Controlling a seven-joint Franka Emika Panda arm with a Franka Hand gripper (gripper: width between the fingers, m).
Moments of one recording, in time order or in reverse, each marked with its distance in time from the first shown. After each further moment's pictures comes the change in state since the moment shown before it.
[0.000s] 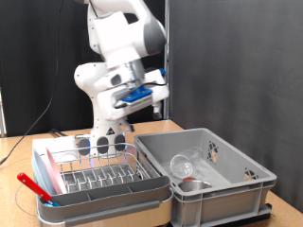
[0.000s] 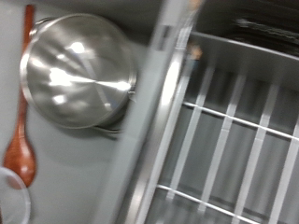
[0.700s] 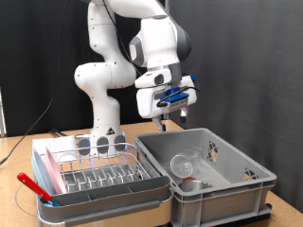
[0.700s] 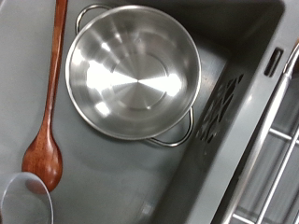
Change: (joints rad) arm 0.022 0.033 0.187 -0.001 -0.209 0.047 0.257
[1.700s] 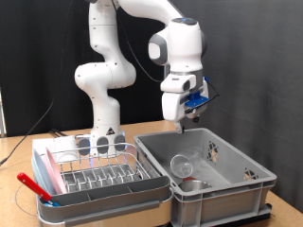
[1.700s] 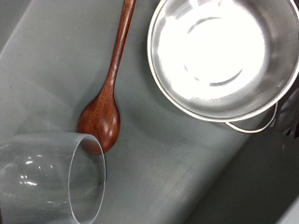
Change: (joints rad) arm 0.032 0.069 0.087 0.091 -0.044 -0.185 0.004
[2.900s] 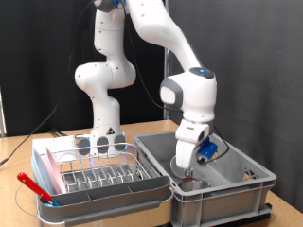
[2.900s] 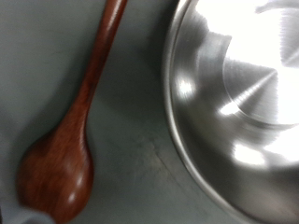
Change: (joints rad) arm 0.018 0.336 0.044 0.027 -0.118 0.225 0.029
